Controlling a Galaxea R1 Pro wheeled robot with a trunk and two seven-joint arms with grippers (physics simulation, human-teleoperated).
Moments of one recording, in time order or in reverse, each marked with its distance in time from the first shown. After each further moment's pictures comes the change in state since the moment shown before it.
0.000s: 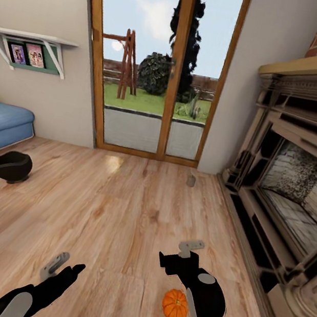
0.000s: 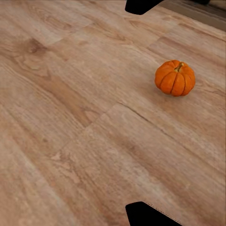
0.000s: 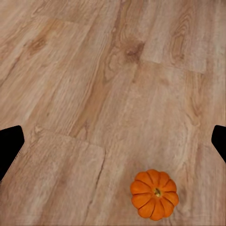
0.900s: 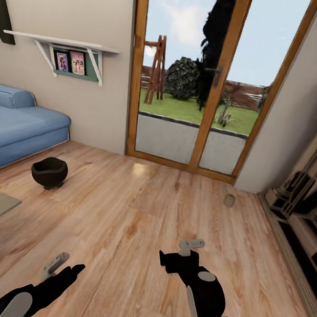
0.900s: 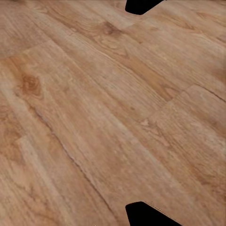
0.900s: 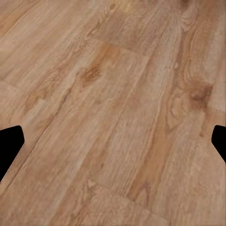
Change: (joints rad) left arm 0.000 0.001 0.001 0.001 -0.003 0.000 0.001; right arm -0.012 0.001 -0.001 0.000 0.000 0.014 0.000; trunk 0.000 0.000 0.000
